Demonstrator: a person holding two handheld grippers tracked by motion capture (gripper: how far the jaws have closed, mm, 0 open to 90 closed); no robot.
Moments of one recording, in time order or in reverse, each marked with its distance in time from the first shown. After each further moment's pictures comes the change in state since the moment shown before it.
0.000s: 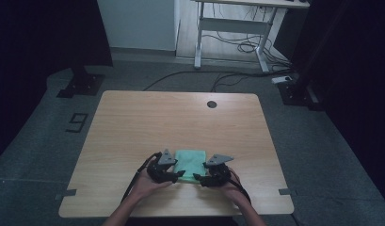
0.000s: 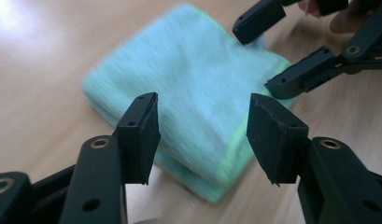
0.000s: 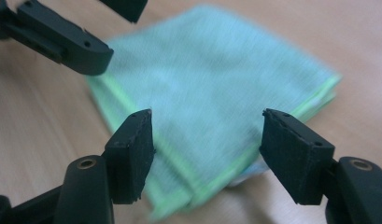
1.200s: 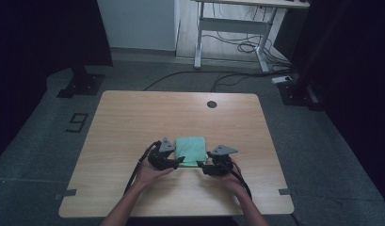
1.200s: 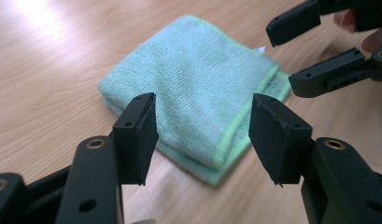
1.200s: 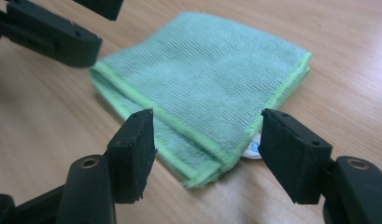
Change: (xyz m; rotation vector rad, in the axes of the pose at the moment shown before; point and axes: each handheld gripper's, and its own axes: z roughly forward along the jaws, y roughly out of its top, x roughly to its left) left arm 0.030 0.021 0.000 -0.085 0.099 -0.057; right arm -0.030 0.013 0.003 -0.109 -0.081 0.047
